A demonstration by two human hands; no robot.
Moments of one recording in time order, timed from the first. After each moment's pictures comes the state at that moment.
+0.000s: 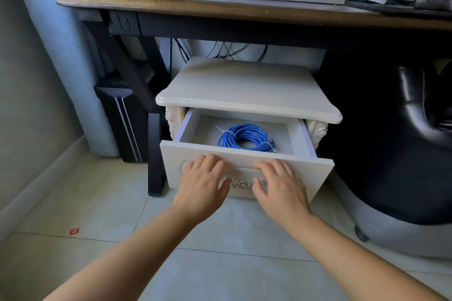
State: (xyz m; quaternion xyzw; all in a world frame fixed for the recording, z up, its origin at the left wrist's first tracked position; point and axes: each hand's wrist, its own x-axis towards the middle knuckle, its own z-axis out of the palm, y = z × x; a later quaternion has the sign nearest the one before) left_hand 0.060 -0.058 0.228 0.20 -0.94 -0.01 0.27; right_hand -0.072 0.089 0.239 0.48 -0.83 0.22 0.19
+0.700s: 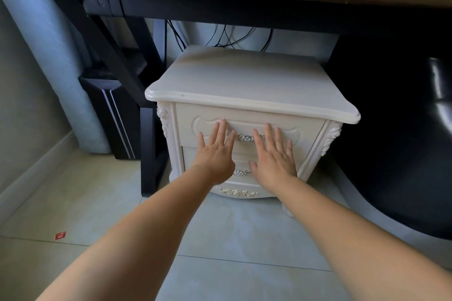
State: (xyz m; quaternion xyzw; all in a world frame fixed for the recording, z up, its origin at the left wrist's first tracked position) left_hand -0.043 -0.120 0.219 0.26 -0.97 -0.01 0.01; right_hand -0.150 0.002 0.220 0.44 -0.90 0.03 0.03
